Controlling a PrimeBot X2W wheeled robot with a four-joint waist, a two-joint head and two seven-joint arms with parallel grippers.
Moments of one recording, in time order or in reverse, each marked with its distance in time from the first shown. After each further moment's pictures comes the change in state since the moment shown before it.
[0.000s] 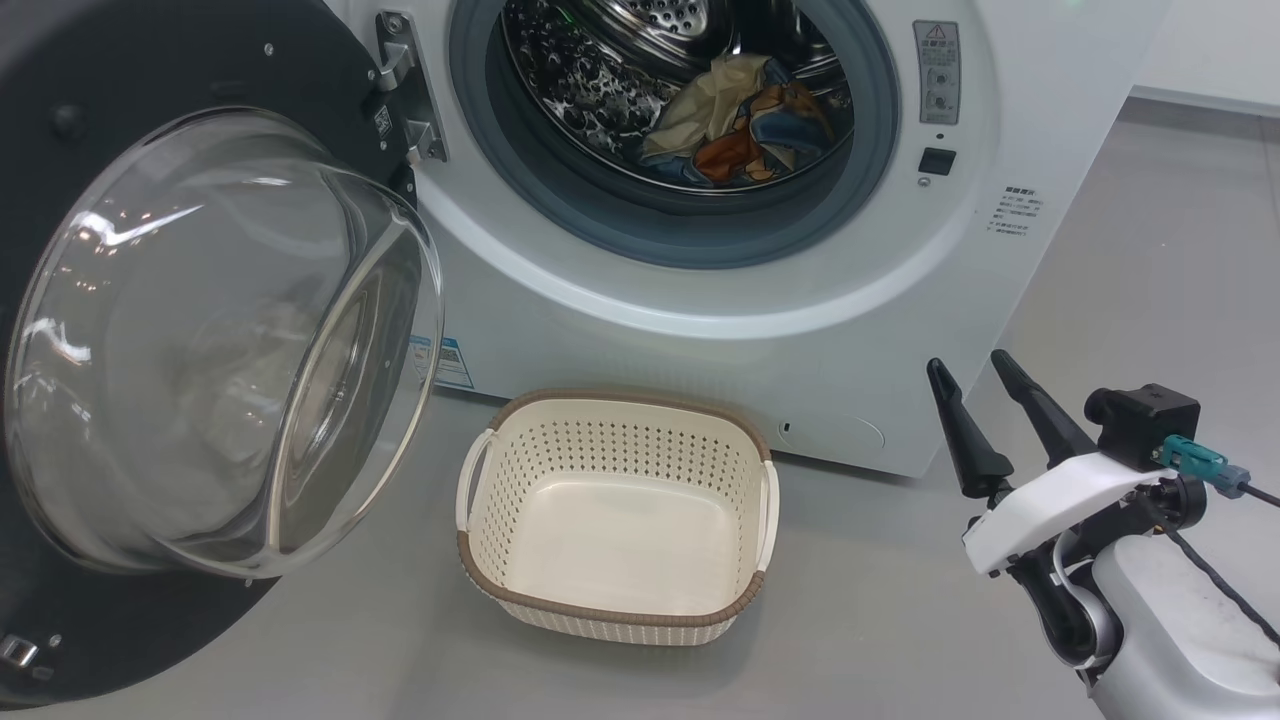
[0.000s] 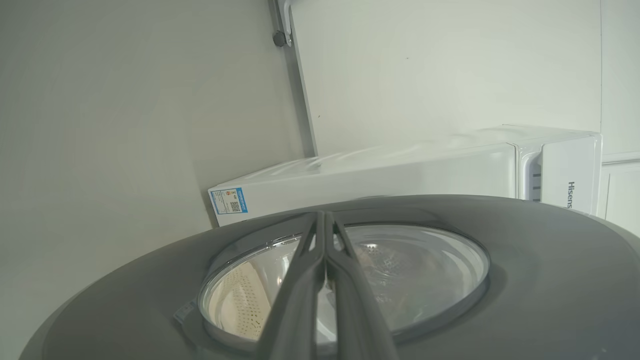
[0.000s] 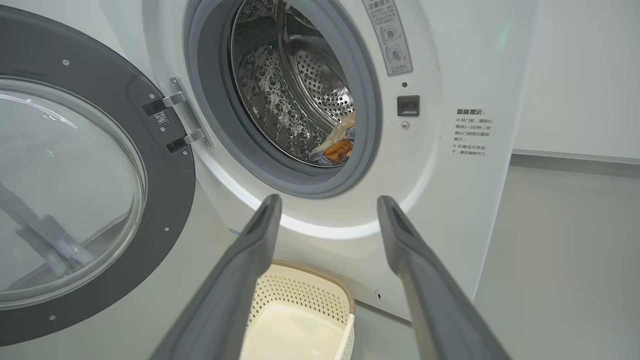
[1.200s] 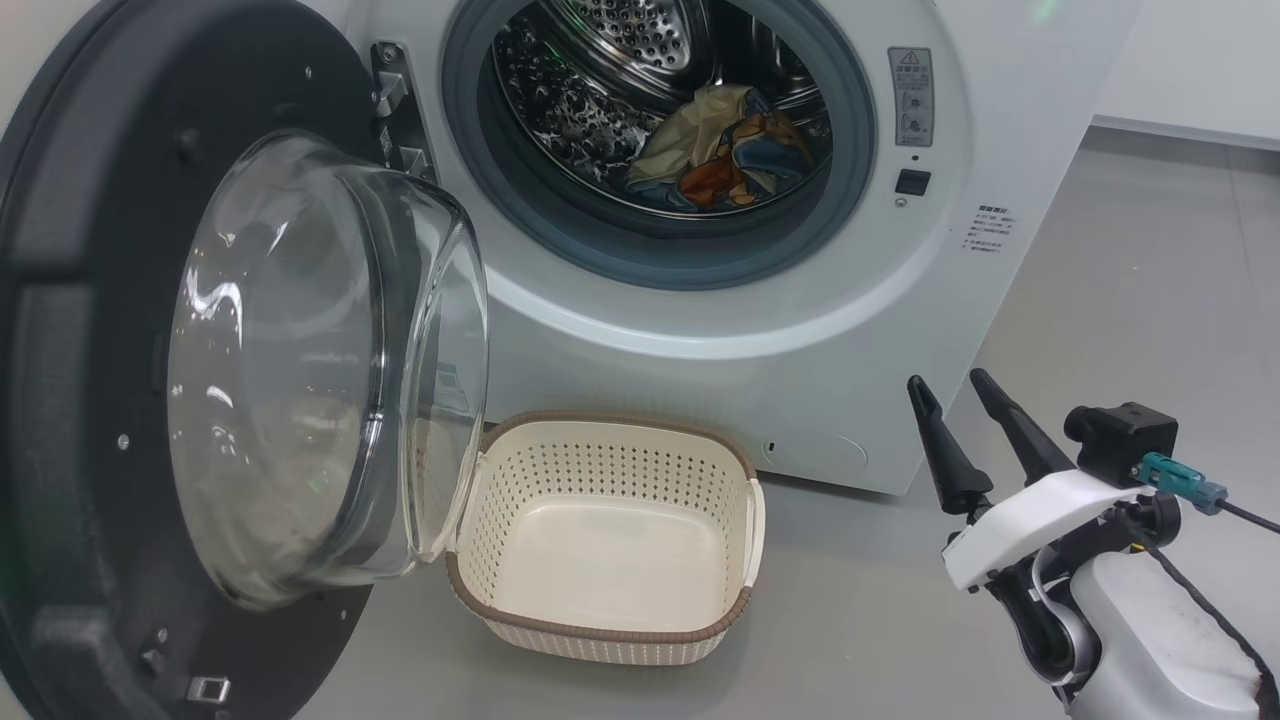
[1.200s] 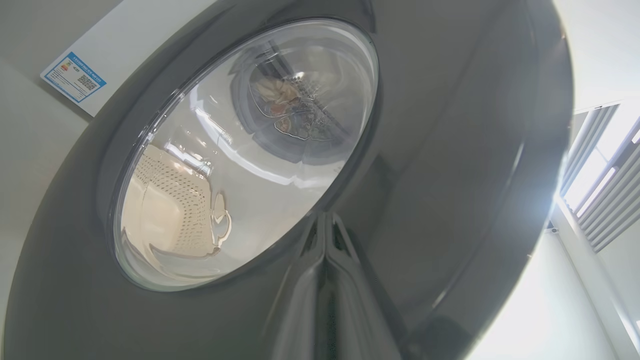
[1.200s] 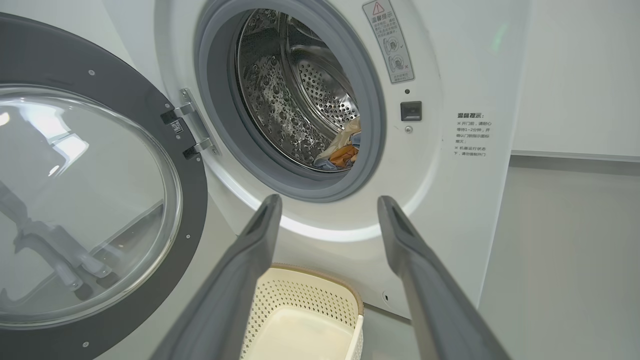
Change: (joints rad) left arm 0.167 -0.050 -0.131 -0.468 -0.220 0.003 0.464; right arm 0.024 0.037 -0.007 0.001 0.000 0.000 0.000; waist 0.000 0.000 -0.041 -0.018
